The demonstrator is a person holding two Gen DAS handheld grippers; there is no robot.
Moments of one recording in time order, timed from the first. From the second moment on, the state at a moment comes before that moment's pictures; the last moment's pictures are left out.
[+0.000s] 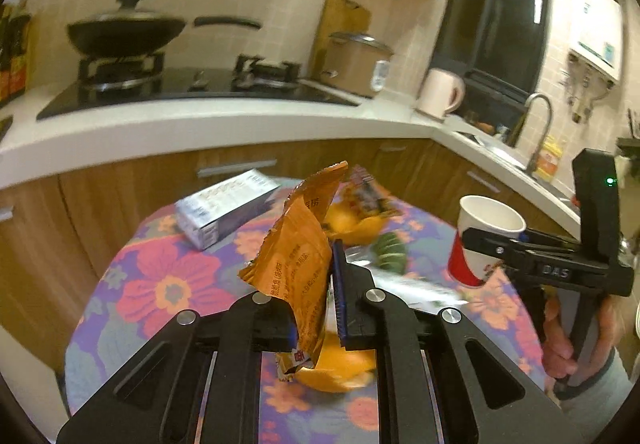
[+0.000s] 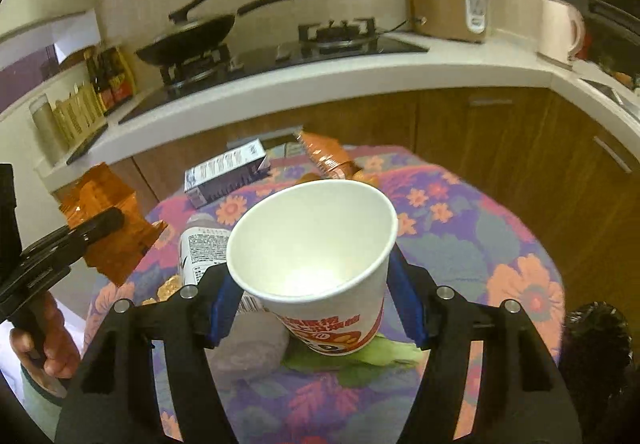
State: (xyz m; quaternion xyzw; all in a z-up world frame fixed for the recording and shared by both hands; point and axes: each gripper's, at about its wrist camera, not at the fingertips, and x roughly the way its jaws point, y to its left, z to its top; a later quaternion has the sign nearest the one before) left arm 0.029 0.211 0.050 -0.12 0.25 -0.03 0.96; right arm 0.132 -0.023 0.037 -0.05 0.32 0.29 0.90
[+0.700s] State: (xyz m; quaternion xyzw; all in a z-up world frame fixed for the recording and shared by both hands) left arm 0.091 -0.104 0.053 0.01 0.30 -0.26 0.92; right arm 0.102 -0.307 -0.020 0.07 0.33 0.05 0.94
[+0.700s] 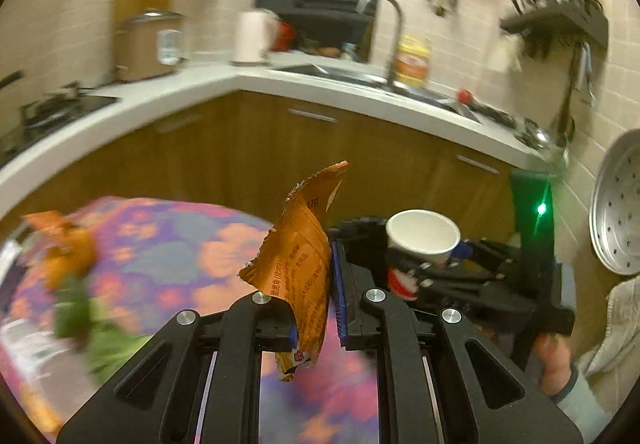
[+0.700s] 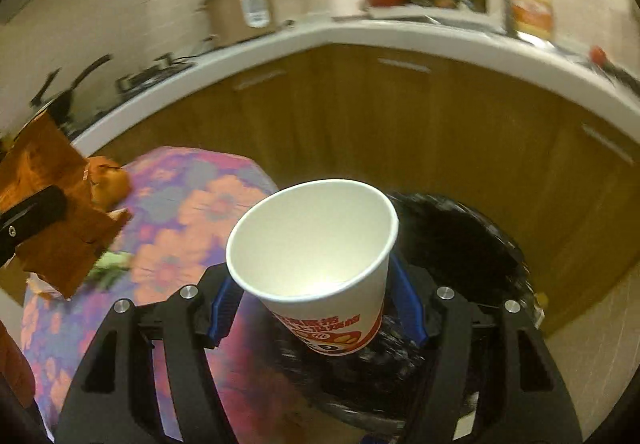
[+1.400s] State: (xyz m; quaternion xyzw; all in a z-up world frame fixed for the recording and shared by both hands) left arm 0.173 -0.233 -0.050 -0.01 0.43 -0.28 0.86; right arm 0.131 -0.385 -0.110 0.12 0.47 -0.01 0.88
